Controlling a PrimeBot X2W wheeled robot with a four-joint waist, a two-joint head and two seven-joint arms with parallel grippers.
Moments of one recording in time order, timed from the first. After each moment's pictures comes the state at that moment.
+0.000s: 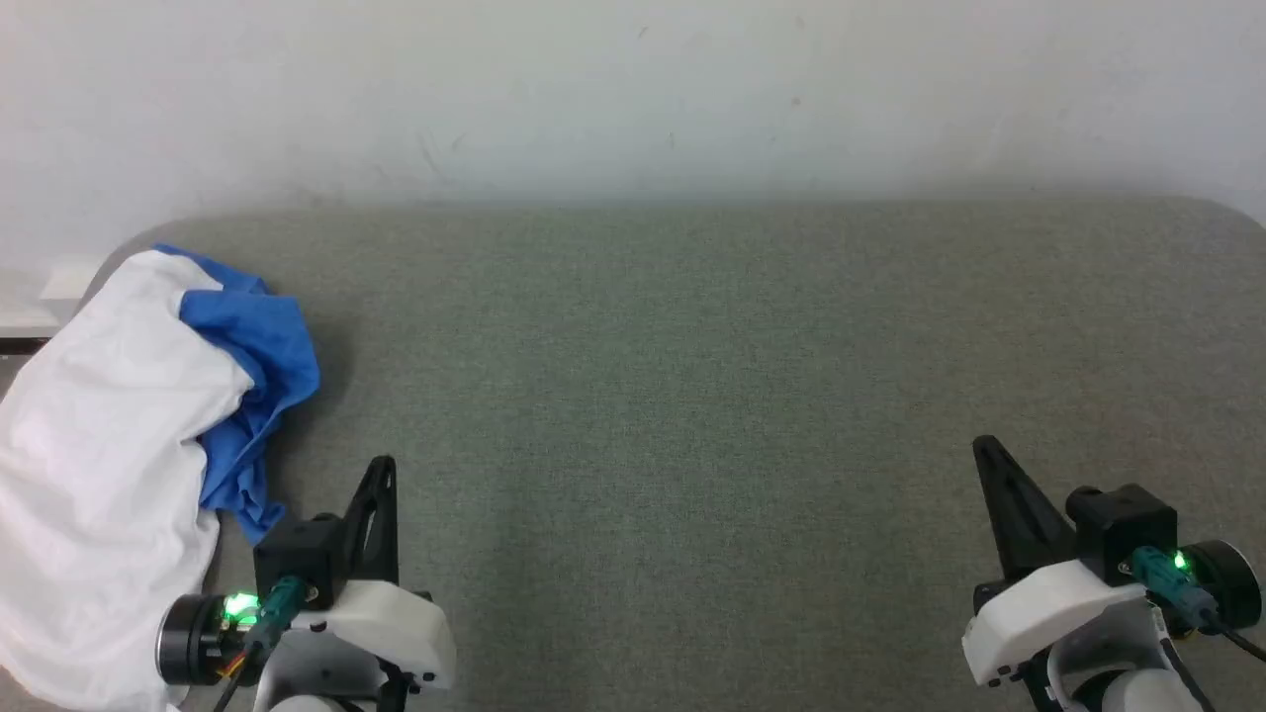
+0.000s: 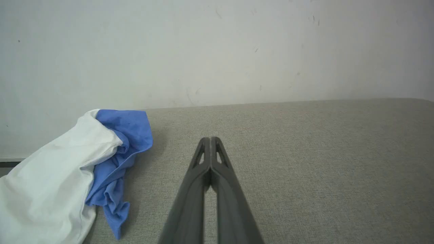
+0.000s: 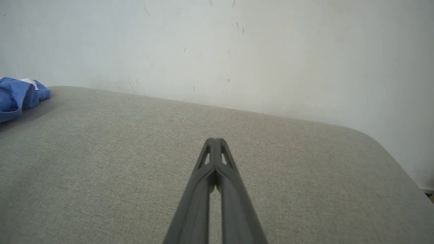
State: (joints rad) left arm 0.01 0.05 0.00 0.00 -0.01 0.01 0.00; right arm 0.01 -0.05 0.00 0.01 0.01 0.13 0.00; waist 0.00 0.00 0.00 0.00
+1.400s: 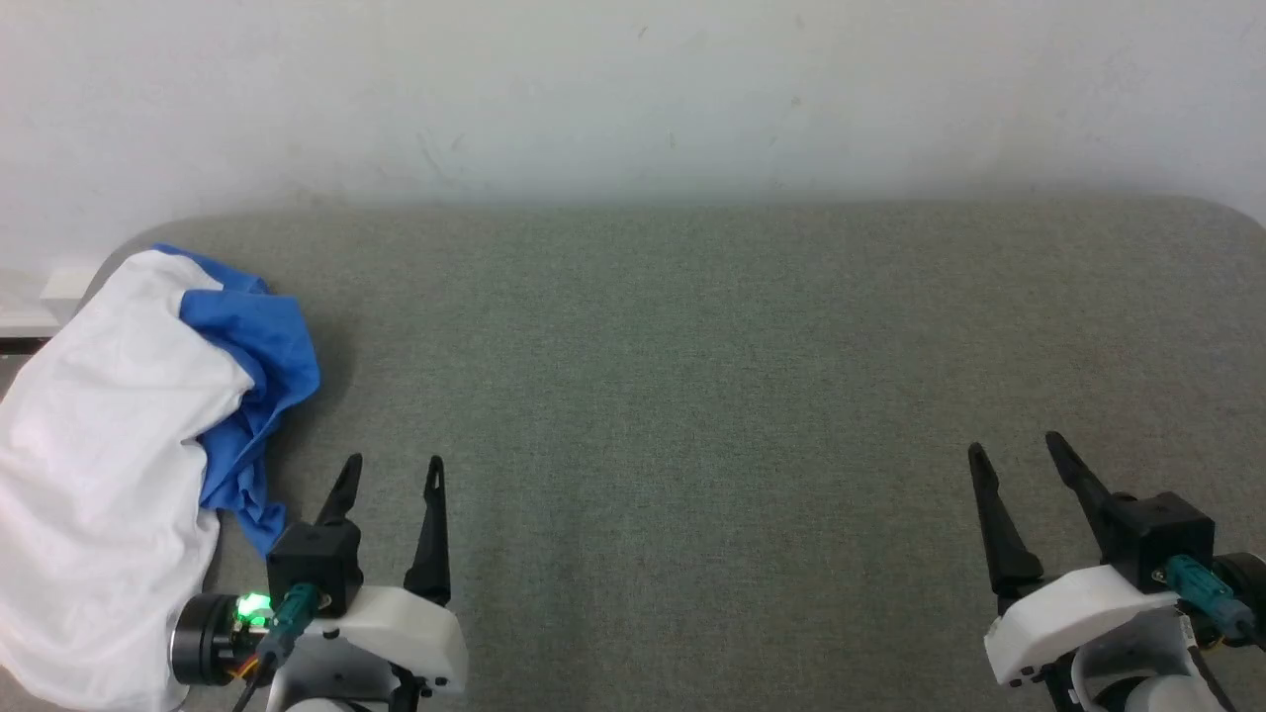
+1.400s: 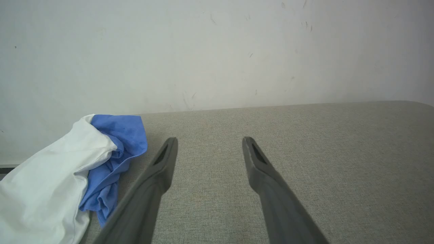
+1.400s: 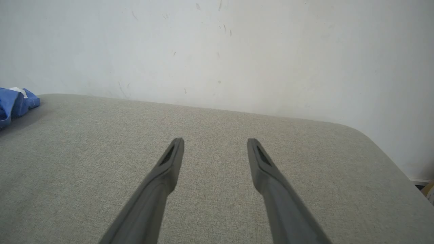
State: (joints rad) left arm 0.02 0.05 -0.03 0.00 -0.01 0.02 -0.03; right arm 0.03 -0.06 -0.04 0.01 0.03 0.13 -0.03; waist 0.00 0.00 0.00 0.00
